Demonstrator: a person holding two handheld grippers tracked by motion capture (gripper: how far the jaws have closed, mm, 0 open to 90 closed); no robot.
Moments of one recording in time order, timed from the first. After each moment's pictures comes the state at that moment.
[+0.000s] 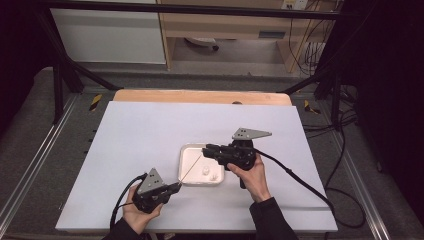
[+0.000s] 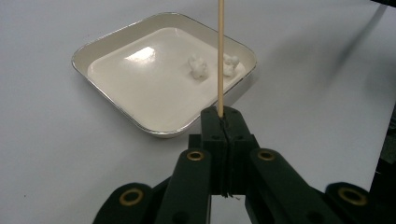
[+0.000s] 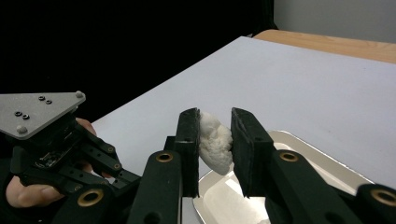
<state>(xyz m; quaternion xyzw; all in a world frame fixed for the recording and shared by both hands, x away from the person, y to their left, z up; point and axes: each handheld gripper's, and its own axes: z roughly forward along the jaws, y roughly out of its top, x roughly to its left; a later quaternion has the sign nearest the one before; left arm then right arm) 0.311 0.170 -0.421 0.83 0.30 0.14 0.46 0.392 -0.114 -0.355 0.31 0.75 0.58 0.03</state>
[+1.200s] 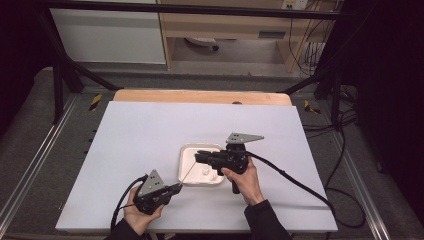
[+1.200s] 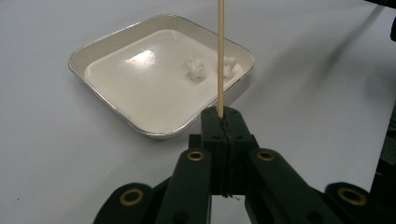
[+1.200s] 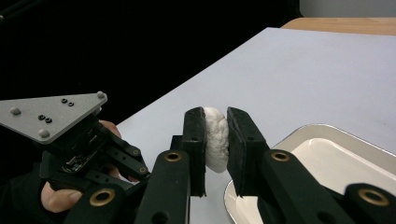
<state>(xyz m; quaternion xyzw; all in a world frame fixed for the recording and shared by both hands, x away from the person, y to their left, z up) 0.308 0.169 -0.424 0.82 0.30 0.14 0.46 0.390 -0.099 -0.370 0.31 0.74 0.60 -0.03</state>
